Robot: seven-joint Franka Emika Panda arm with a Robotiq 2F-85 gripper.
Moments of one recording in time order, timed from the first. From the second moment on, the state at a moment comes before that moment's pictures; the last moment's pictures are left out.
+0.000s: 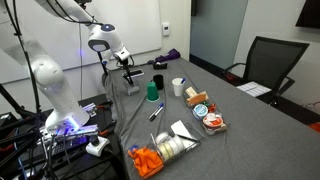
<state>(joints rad) 0.34 -0.20 0.21 -2.77 0.93 2.85 0.17</state>
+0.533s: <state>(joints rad) 0.30 -0.20 0.21 -2.72 0.87 2.83 0.25</state>
